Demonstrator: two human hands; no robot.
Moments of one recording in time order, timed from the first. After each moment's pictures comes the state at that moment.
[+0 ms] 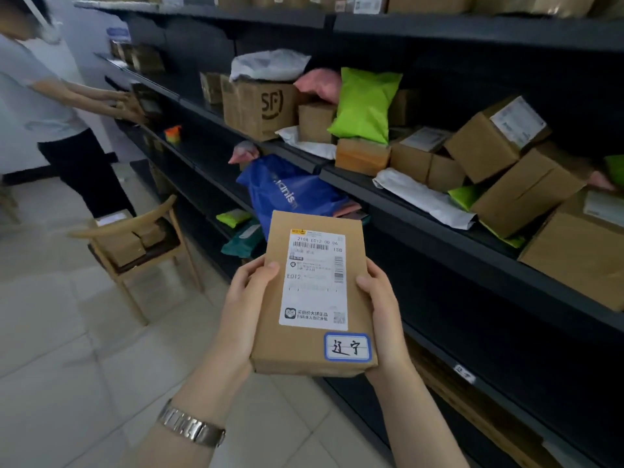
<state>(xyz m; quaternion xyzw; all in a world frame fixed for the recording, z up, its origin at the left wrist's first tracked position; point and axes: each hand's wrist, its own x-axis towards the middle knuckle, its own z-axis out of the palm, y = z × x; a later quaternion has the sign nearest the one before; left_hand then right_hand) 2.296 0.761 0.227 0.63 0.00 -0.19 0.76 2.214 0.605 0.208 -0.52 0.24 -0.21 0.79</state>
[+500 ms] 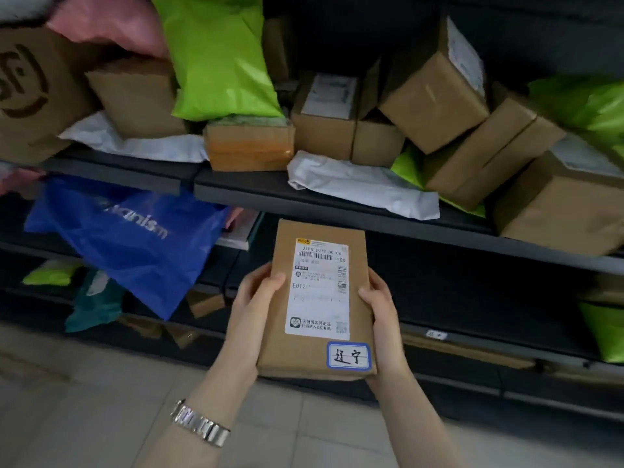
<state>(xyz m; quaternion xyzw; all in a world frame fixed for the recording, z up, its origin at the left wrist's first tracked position) 2.493 0.580 0.150 0.63 -0.16 -0.45 0.61 2.330 0.509 0.138 -0.37 0.42 -0.42 0.71</state>
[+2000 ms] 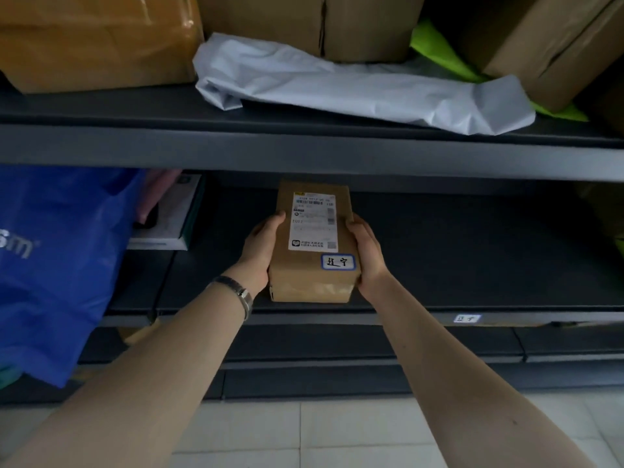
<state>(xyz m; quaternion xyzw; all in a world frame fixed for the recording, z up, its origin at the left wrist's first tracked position) 2.547 0.337 -0.022 0.65 -0.20 -0.55 0.48 2.369 0.295 -0.047 -0.33 0.50 -0.44 0.67</state>
